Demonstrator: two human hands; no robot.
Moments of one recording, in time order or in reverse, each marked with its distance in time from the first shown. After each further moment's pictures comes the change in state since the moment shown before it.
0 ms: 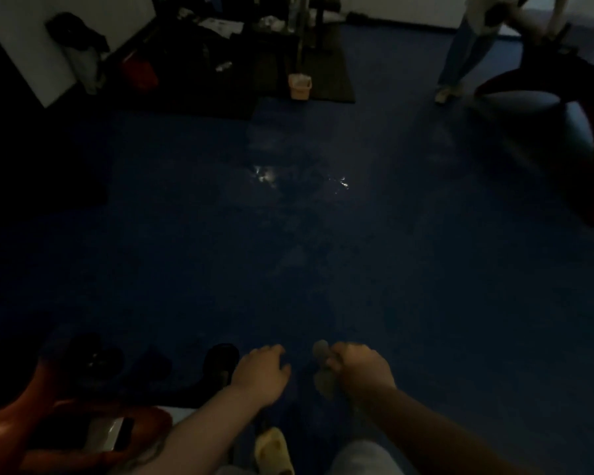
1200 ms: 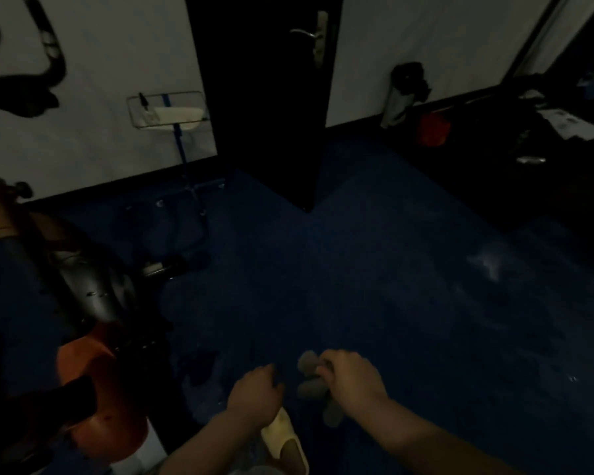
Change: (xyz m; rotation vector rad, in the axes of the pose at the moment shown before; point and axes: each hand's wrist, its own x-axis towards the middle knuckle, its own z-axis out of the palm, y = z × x) left_hand 0.240 -0.069 -0.199 -0.642 0.505 -0.839; right_hand 0.418 -0.237 -0.171 -0.422 -0.304 -0.925
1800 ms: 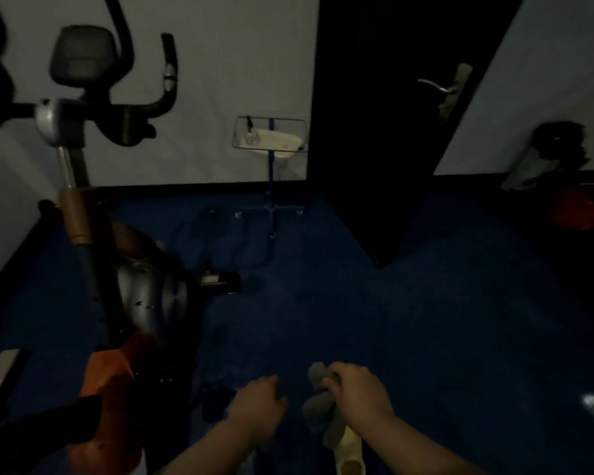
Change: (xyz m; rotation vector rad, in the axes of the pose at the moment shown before) left_hand 0.141 0.029 -0.117 -0.128 0.193 -0.248; right_hand 0.229 -0.044 -0.098 -0.085 -0.149 -0.261
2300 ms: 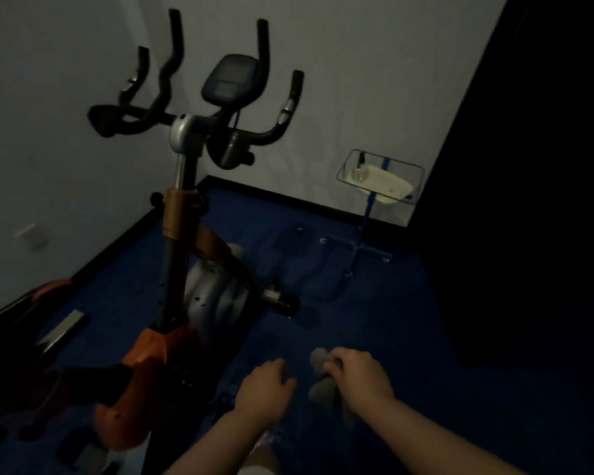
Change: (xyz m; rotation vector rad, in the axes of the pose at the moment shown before) left_hand 0.092 0.045 -0.083 -0.305 0.368 -0.347; right_hand 0.175 -0.058 -0.101 -0.128 -0.077 -0.433
